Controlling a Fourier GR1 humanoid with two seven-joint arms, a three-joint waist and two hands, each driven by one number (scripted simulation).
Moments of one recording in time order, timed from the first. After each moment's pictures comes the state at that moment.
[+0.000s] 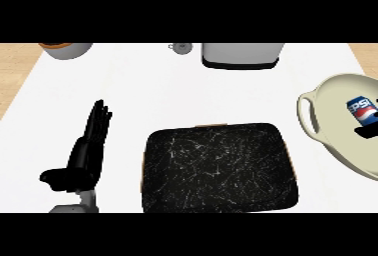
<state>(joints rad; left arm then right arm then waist) -0.01 0.03 -0.05 -1.57 -0.02 0.13 -0.12 -0.57 -0.54 -0.42 -0.60 1.02 -0.21 0.29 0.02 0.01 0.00</state>
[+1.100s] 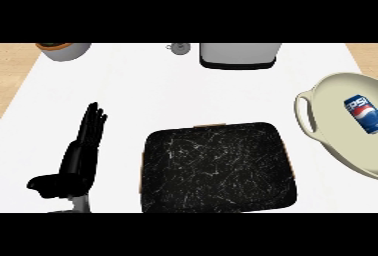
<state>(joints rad) 0.03 0.04 -0.04 -1.62 -0.01 0.12 -0.10 -0.53 -0.62 -0.91 -0.52 0.35 -0.23 -0.37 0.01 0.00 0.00</state>
